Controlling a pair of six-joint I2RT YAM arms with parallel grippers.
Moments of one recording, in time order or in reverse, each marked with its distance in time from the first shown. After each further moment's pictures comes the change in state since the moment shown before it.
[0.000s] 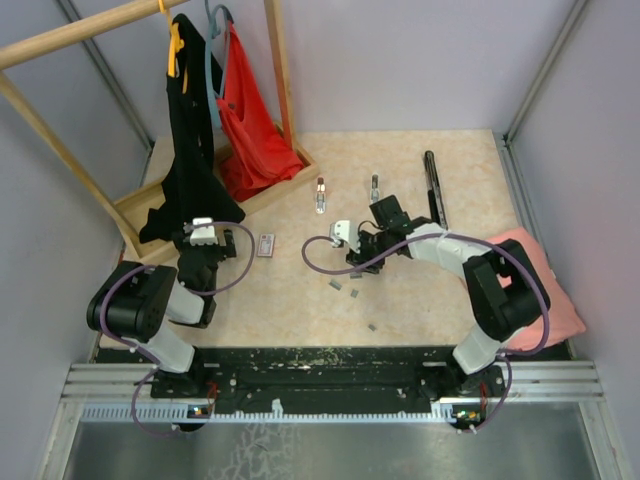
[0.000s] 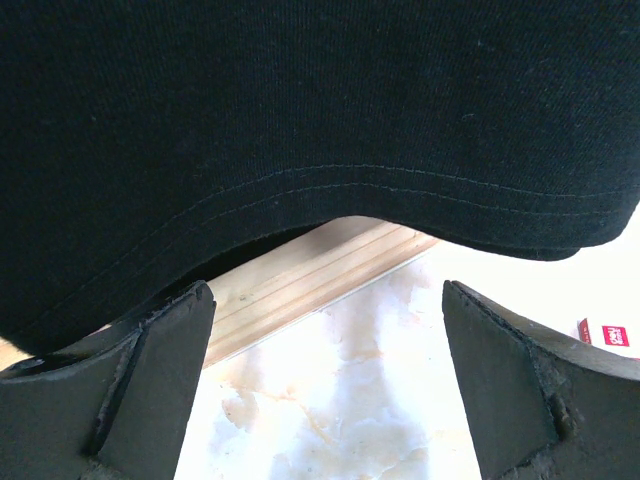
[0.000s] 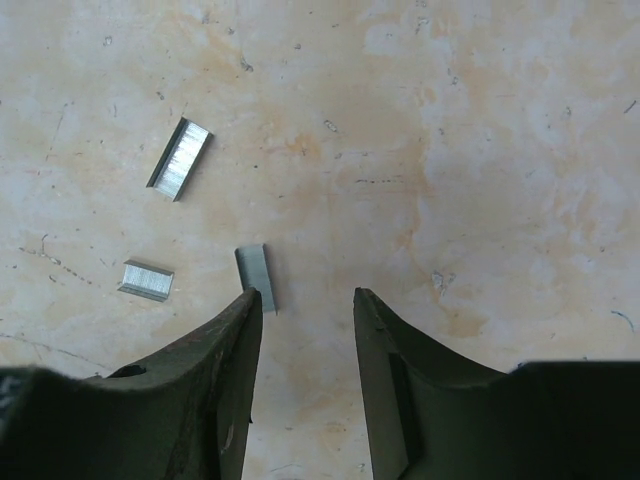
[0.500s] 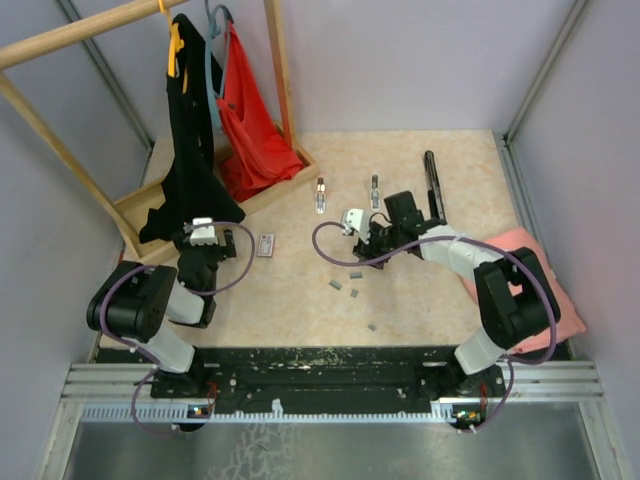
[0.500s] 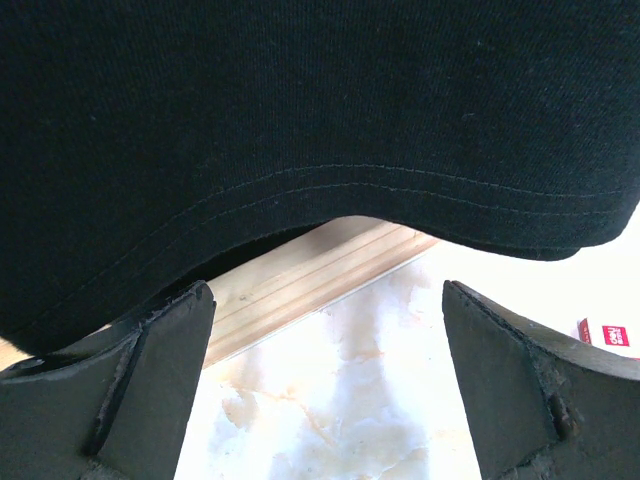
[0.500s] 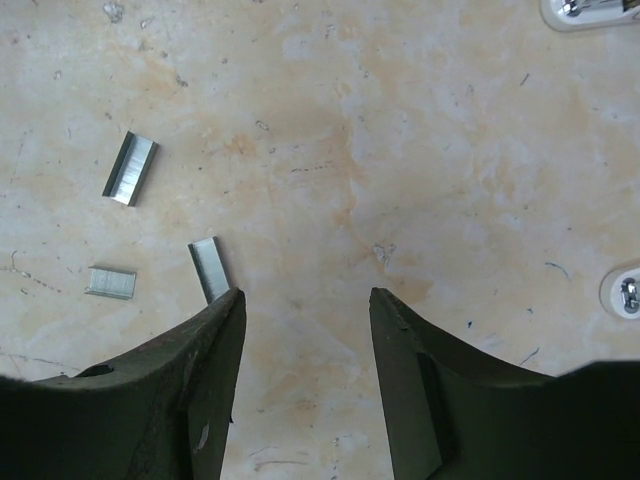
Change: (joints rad) left arm 0.000 0.000 0.000 0.000 0.000 0.000; right arm -0.079 -0.073 -0.039 0.105 -0.040 0.087
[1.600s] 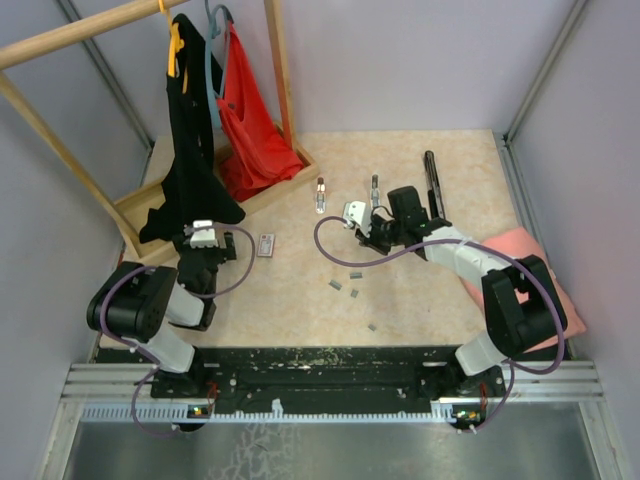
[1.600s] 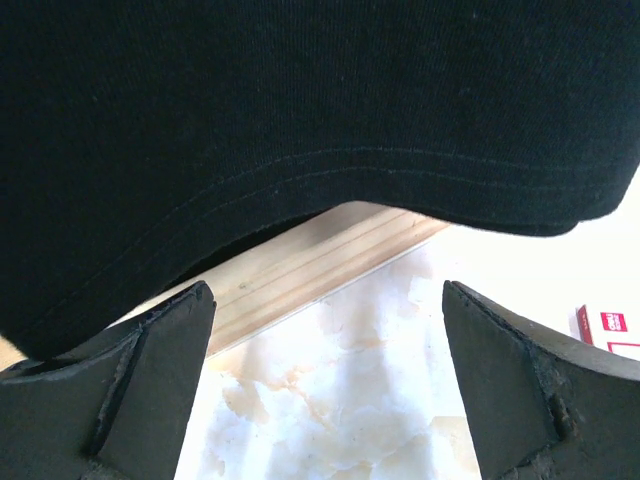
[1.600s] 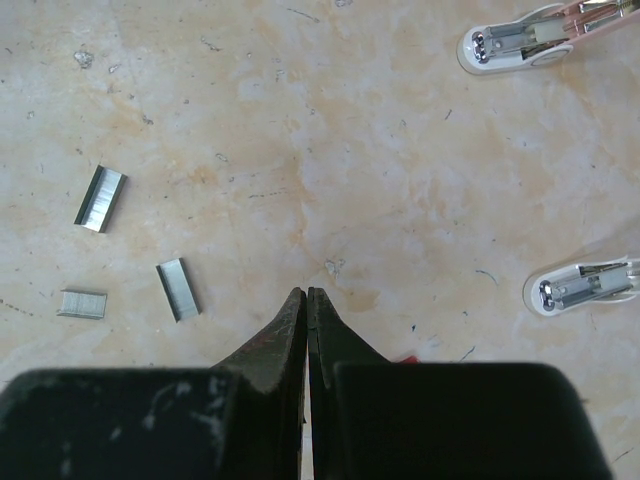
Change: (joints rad) left arm -0.005 0.000 -0.026 0.020 0.000 0.004; right arm -0.005 -0.045 0.000 0.057 0.021 0.009
